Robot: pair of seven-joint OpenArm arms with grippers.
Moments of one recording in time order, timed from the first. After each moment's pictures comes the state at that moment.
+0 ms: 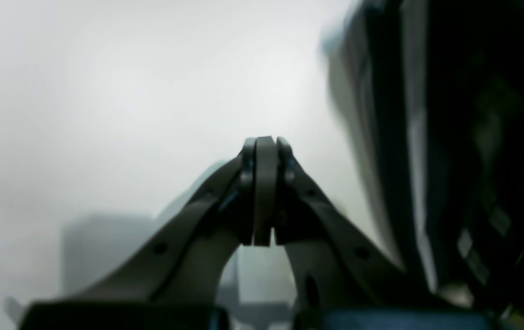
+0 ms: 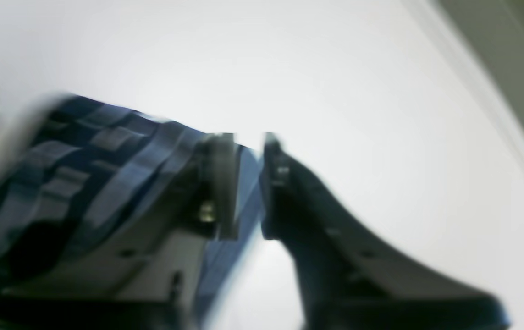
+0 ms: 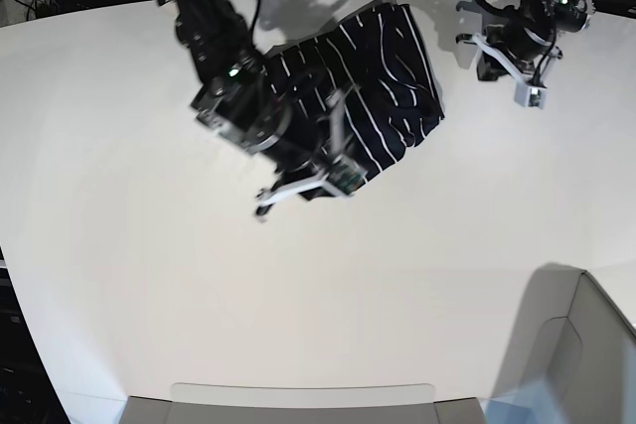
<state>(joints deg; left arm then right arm) 20.5 -0.9 -35.7 109.7 -28.6 -36.2 62.7 4.6 2.8 -21.9 114.8 1.0 33.0 -57.2</state>
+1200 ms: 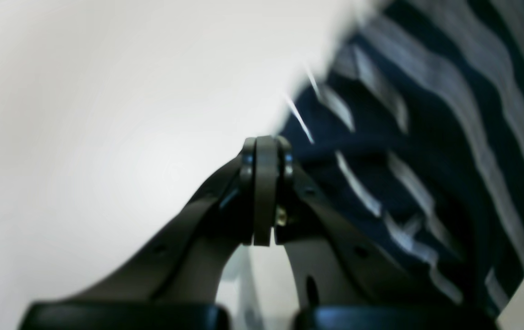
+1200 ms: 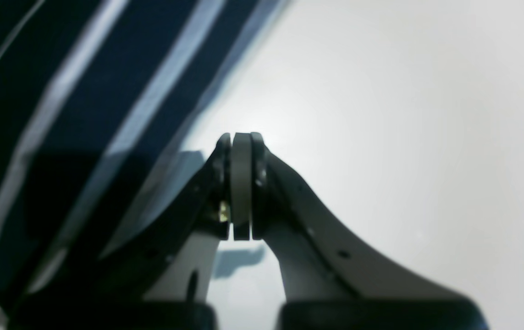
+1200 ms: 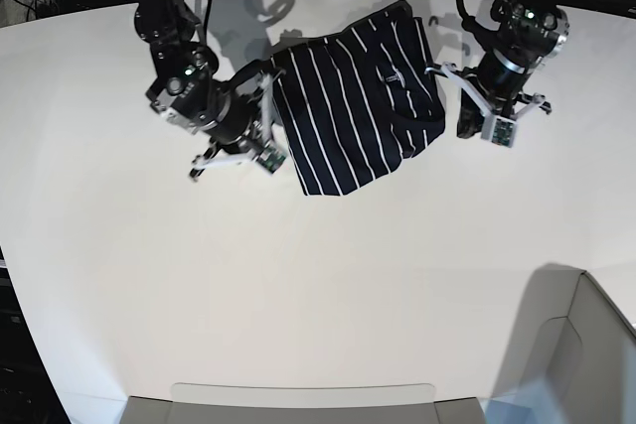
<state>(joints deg) 20.1 0.3 -20.9 117.6 -14.0 -33.3 50.5 -1.9 10.8 -14.3 109.2 1.1 33.0 -57.4</state>
